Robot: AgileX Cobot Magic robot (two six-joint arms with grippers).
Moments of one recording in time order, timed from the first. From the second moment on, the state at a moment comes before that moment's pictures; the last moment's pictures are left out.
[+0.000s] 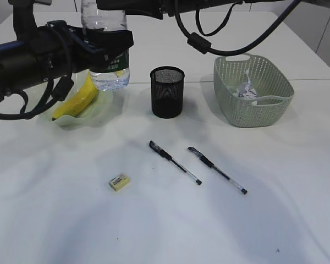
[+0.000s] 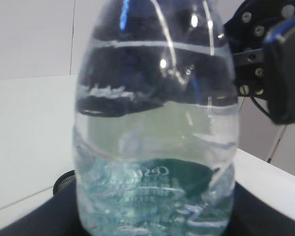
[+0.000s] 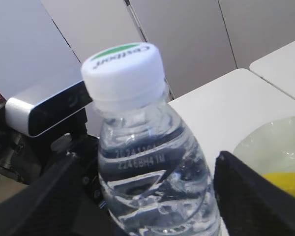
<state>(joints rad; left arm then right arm) -0.32 1.70 -0.90 0.66 -0.87 -0.68 0.28 2.12 -1.96 1.41 1.17 -1.23</state>
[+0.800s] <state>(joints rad) -0.24 1.70 -0.90 0.66 -0.83 -0.68 0.28 2.12 -1.96 1.18 1.09 -1.21</state>
